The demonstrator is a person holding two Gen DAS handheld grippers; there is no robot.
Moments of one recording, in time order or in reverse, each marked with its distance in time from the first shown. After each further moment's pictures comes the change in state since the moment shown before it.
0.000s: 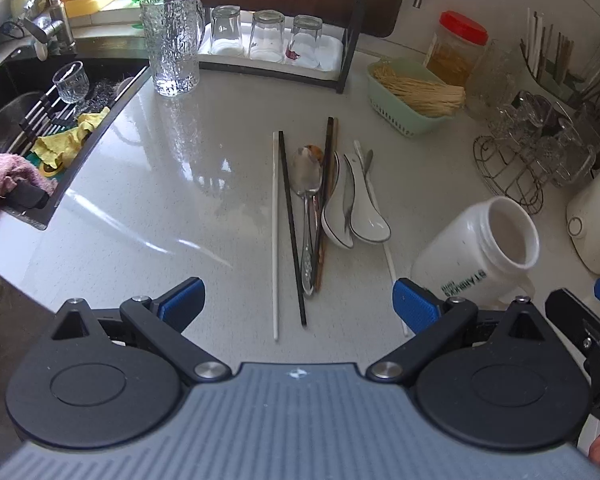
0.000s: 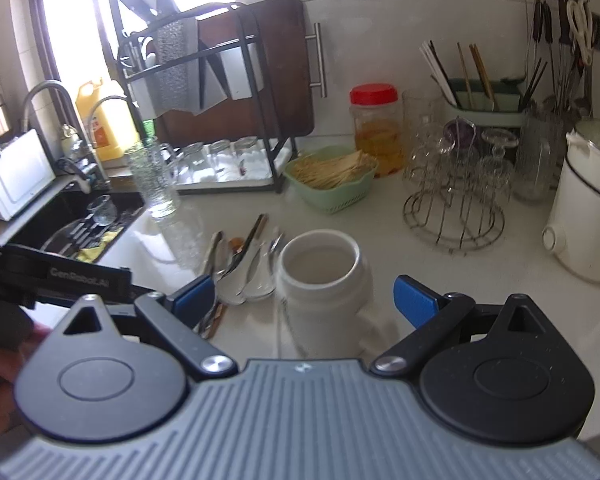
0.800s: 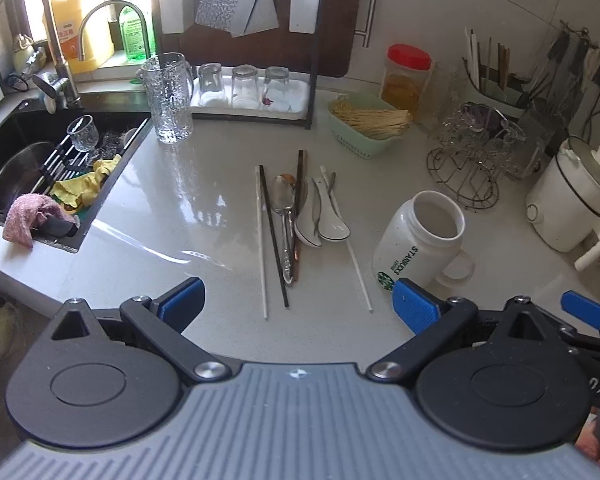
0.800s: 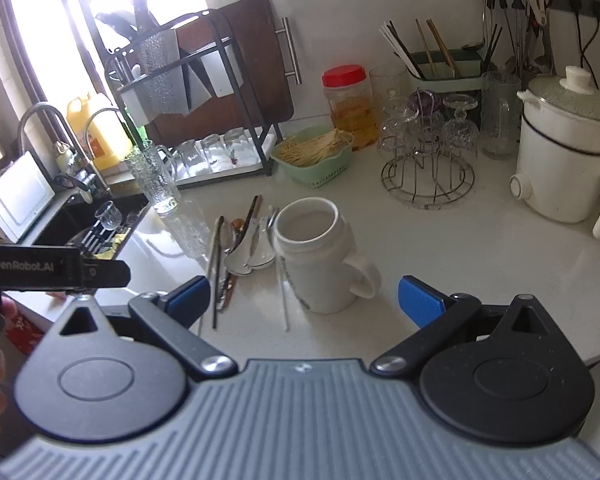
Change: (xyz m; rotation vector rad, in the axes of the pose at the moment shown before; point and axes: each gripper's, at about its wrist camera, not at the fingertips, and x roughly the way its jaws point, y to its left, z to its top) left arm -0.107 -0.033 -0.045 0.107 -0.130 0.017; right arm -0.065 -0.012 -0.014 0.123 0.045 0.018
